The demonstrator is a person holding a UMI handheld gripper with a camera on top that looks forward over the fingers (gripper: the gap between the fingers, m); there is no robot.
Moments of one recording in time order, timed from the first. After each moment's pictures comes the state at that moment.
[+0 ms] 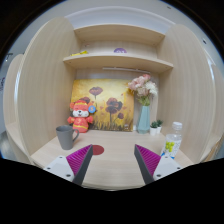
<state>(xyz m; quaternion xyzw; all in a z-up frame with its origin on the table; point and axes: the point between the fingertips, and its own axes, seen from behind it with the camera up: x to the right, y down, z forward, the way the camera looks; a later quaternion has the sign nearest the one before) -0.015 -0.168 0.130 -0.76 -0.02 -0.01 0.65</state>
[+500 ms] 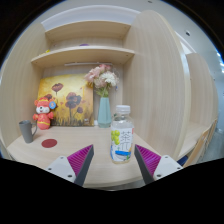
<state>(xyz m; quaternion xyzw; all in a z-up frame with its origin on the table) 0.183 -0.164 0.080 -0.75 0.08 -0.08 0.65</state>
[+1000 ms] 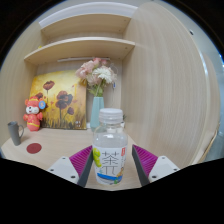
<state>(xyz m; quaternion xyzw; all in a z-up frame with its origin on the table) 0.236 -0.077 0.080 -0.75 0.06 -0.08 0.65</state>
